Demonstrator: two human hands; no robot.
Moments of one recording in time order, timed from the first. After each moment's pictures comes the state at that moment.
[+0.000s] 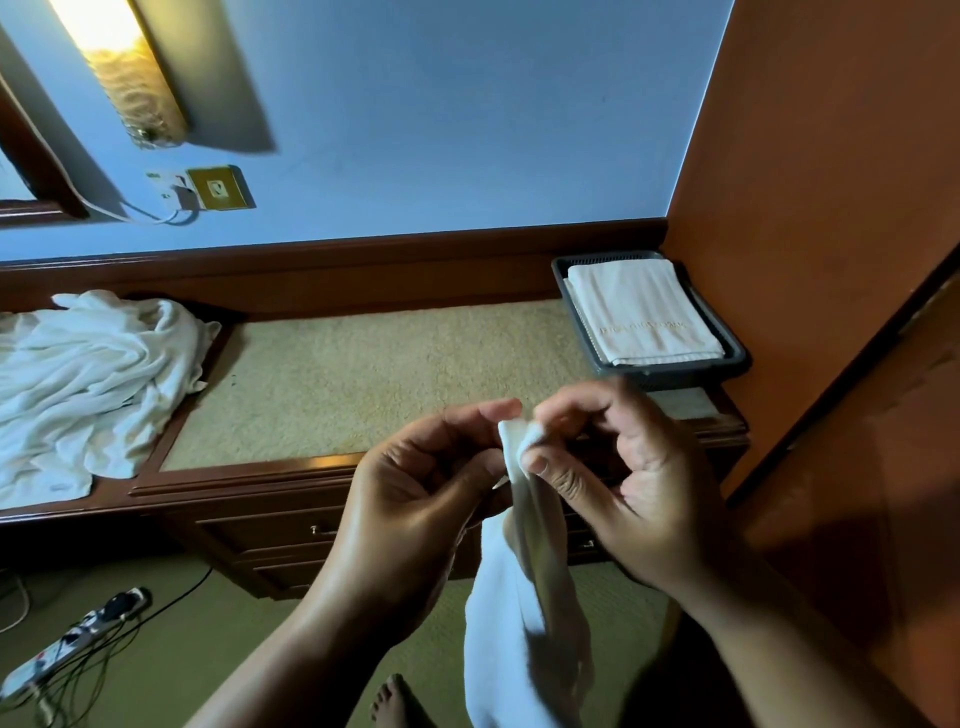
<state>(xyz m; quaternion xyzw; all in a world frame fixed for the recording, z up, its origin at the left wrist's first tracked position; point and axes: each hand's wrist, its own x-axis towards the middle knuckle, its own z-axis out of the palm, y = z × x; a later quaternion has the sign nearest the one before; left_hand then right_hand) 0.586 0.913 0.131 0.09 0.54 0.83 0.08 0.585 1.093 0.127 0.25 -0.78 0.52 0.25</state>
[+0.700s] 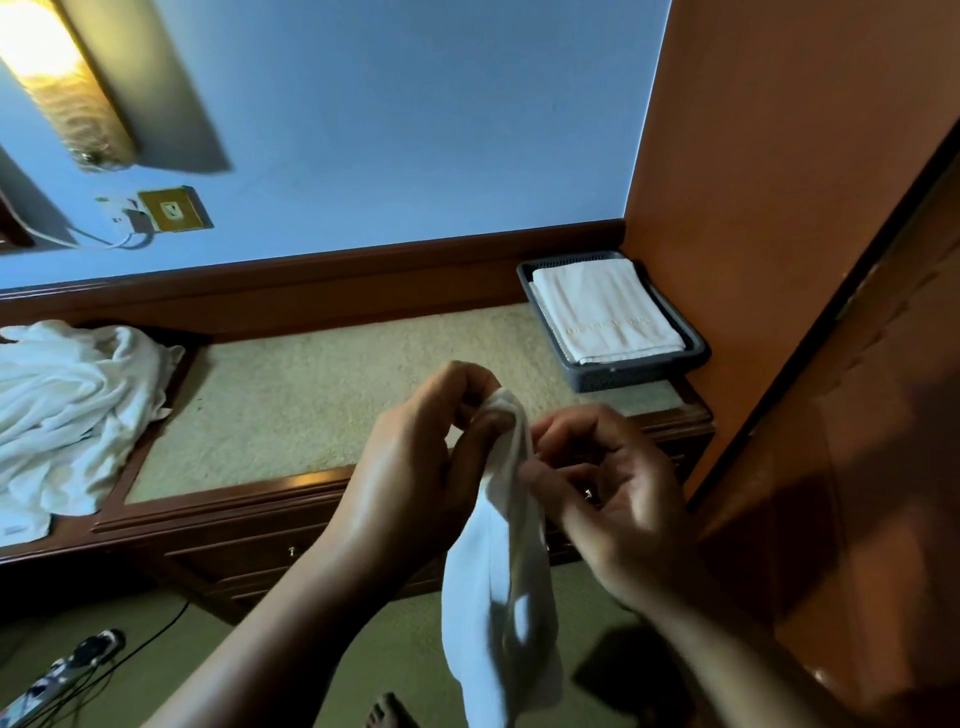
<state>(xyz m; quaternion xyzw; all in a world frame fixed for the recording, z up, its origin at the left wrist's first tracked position) 0.556 0.932 0.143 0.29 0.83 0.46 -0.13 0.606 1.094 0.106 0.10 -0.68 0.70 0.20</state>
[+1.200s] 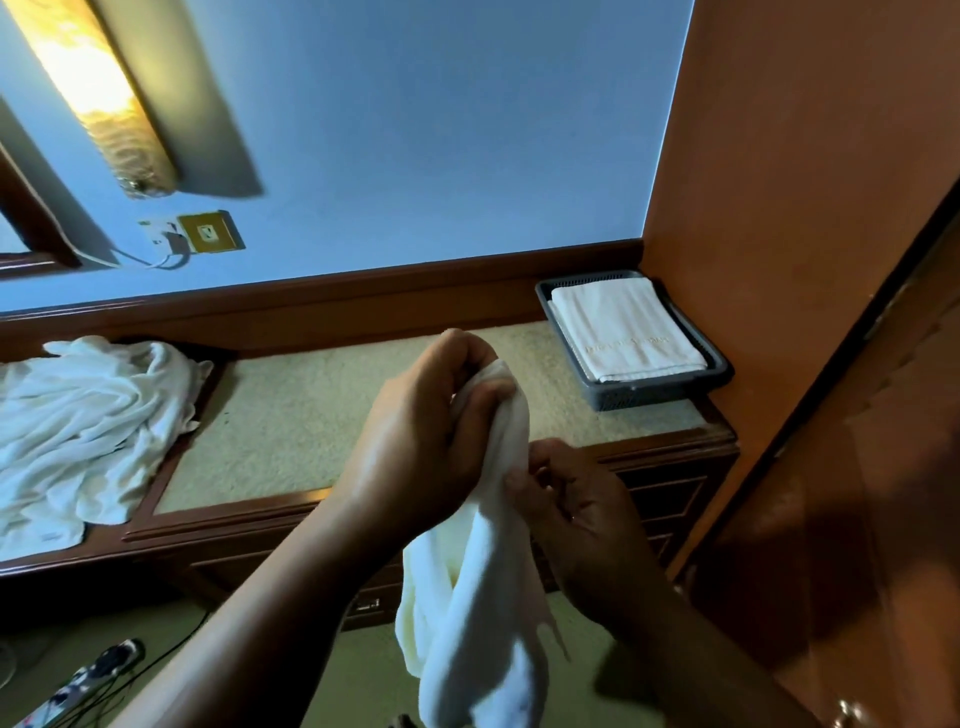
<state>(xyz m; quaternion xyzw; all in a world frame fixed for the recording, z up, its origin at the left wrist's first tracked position) 0.536 0.919 0.165 0.30 0.83 0.44 -0.19 0.588 1.068 0.089 0.10 -0.76 0.63 0.15</state>
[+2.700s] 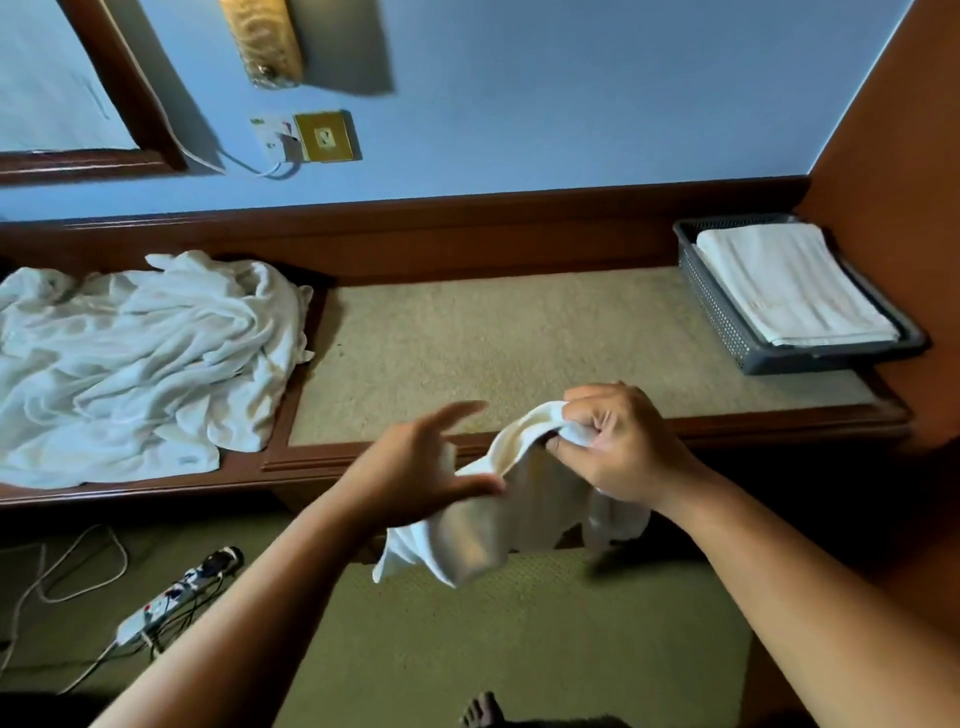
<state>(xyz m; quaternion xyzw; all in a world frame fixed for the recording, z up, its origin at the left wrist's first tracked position) 0.436 0.633 0.044 0.20 0.92 0.31 0.12 0.435 0.884 0.033 0.27 -0.87 0.36 0.18</state>
